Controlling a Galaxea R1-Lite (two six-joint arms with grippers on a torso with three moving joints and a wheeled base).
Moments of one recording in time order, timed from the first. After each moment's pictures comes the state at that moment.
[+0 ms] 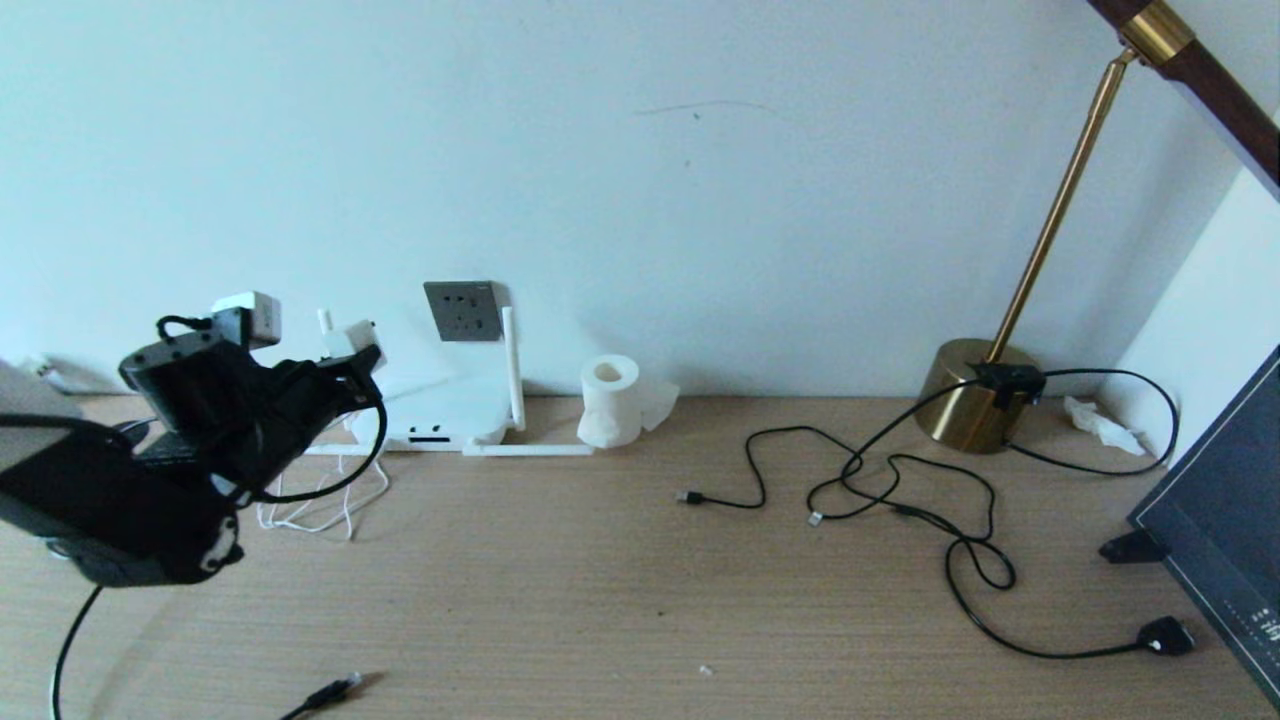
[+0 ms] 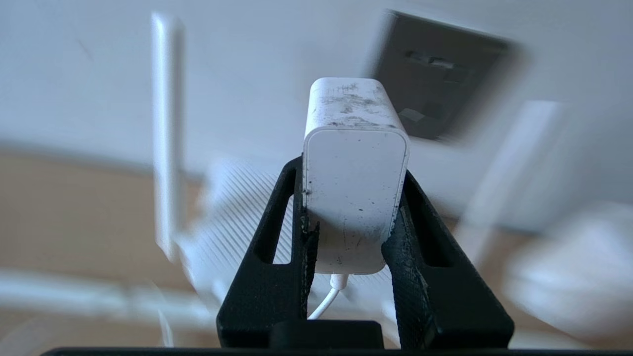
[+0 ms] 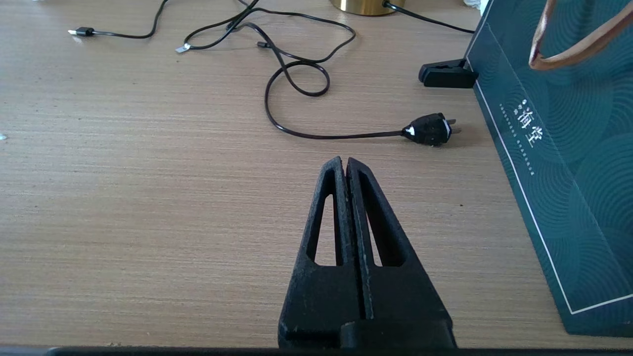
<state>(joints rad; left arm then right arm) 0.03 2.05 -0.83 -1.30 -0.05 -0.11 0.00 0.00 -0.07 0.17 0.00 -0.01</state>
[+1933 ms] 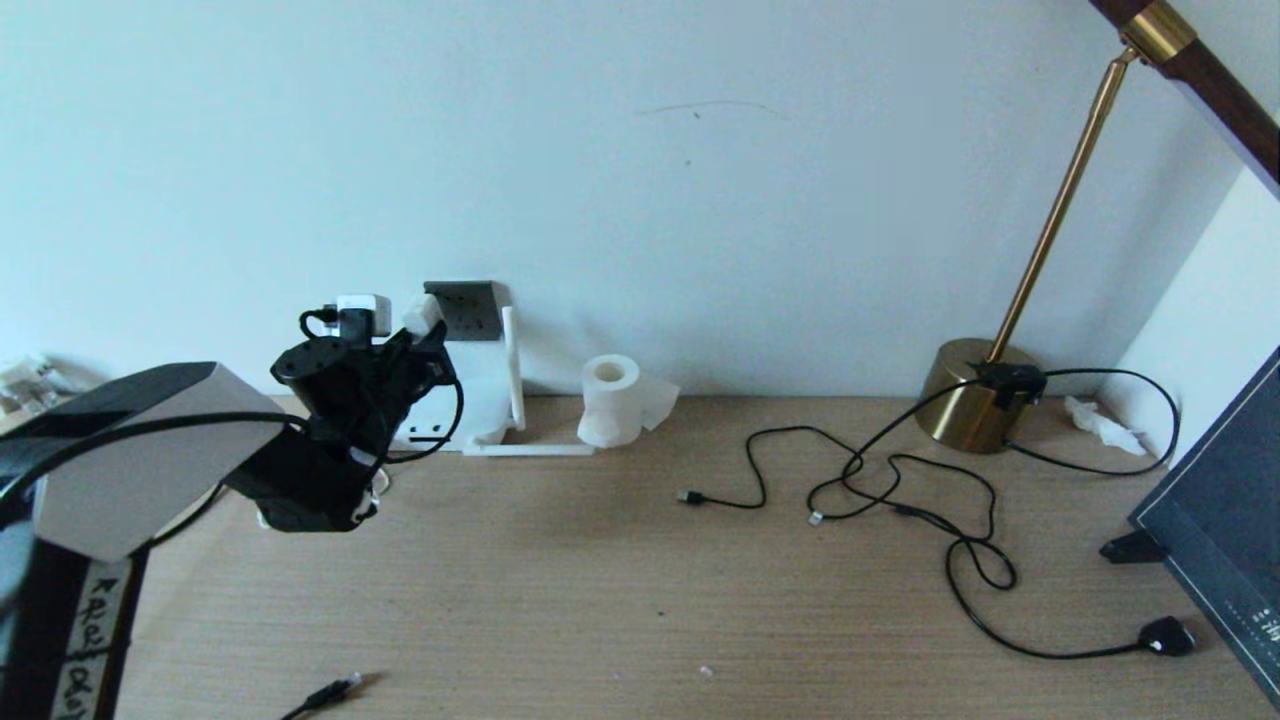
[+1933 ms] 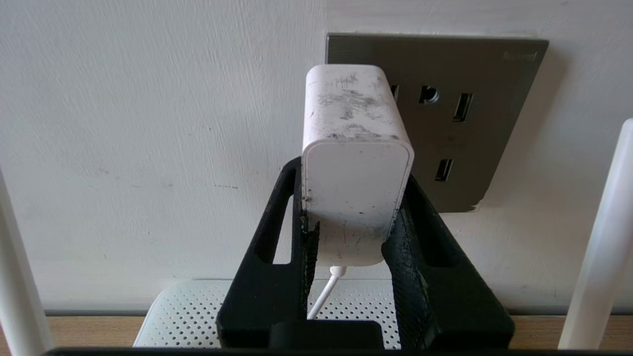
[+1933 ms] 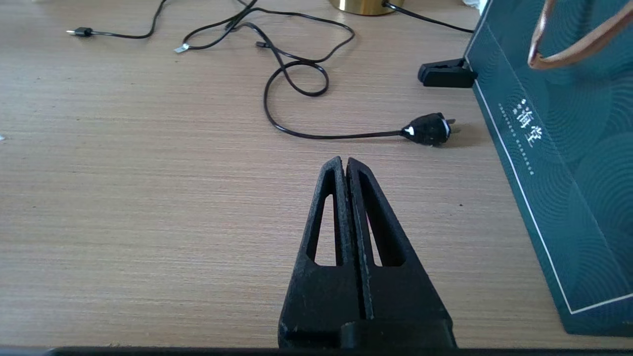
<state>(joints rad) -0.06 2.39 -1.27 -1.40 -0.02 0.05 0.00 0.00 -0.07 0.17 0.00 -0.01</state>
